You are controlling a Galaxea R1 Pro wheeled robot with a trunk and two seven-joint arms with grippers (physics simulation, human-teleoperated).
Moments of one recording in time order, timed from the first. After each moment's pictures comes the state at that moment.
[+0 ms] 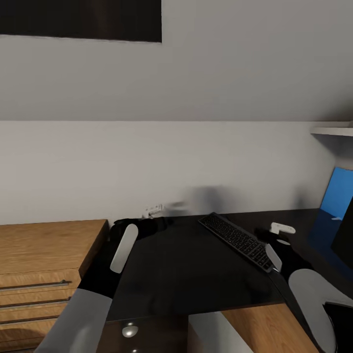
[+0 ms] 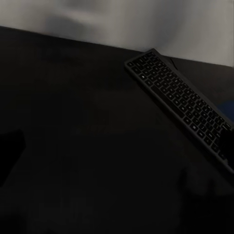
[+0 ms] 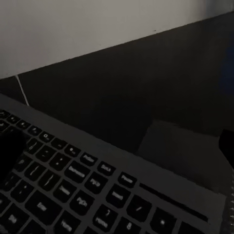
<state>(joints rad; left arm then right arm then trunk) -0.70 -0.16 -0.16 -1.25 0.57 0.88 0.24 -0.89 -0.19 -0.13 -0.39 -0.12 0.06 -0.17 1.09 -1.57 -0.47</state>
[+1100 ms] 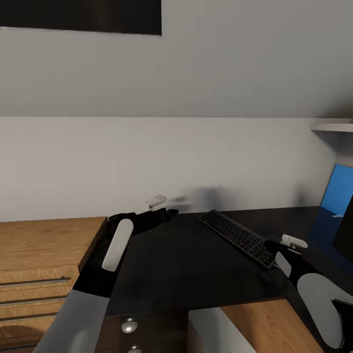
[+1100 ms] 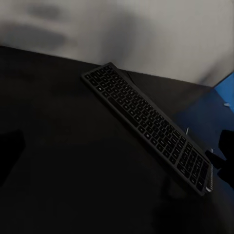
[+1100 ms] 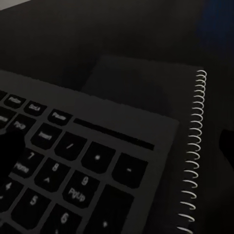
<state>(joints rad) -0.70 -0.15 -0.16 -1.36 0.73 0.89 0.24 -0.90 -0.23 -0.26 -0.25 -0.10 0.06 -0.17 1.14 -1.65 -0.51</state>
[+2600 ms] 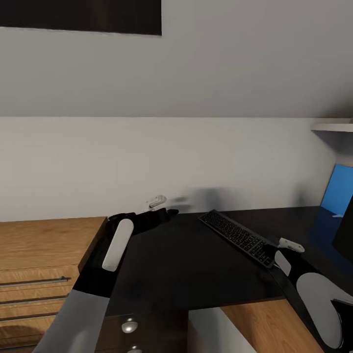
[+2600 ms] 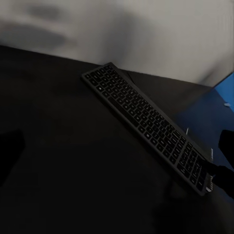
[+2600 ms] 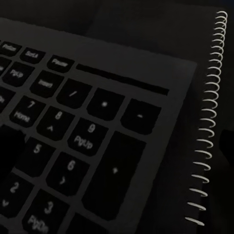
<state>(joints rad) -0.70 -0.15 -0.16 -1.36 0.73 0.89 0.24 -0.90 -0.23 -0.26 -0.27 -0.14 0.22 -0.17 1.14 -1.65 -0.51</state>
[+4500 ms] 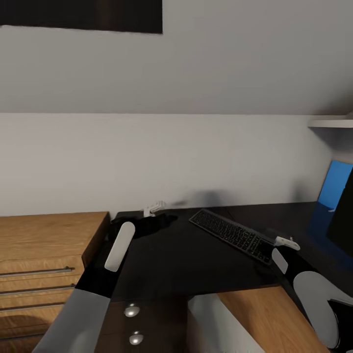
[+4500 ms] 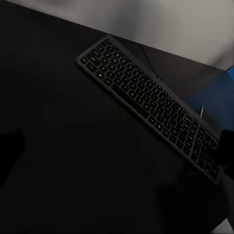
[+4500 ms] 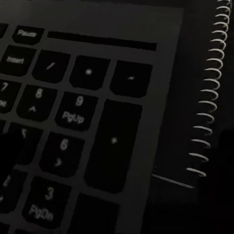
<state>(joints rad) -0.70 -0.14 -0.16 -1.28 0.73 0.89 0.23 -0.90 -0.21 -0.26 -0.30 -0.14 0.28 -0.17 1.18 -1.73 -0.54</state>
